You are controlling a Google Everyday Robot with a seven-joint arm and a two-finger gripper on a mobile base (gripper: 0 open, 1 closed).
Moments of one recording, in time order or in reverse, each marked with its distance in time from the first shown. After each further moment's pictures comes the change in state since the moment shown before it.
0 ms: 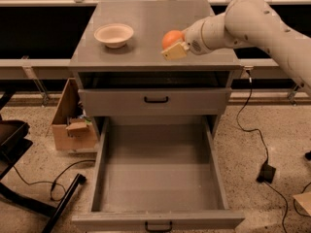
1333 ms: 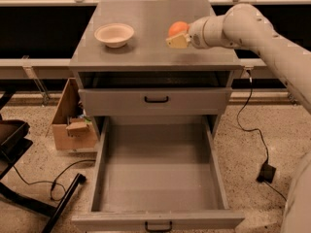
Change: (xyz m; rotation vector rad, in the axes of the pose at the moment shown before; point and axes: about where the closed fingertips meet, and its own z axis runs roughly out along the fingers) arm 0.002 -0.066 0.033 0.128 -0.106 0.144
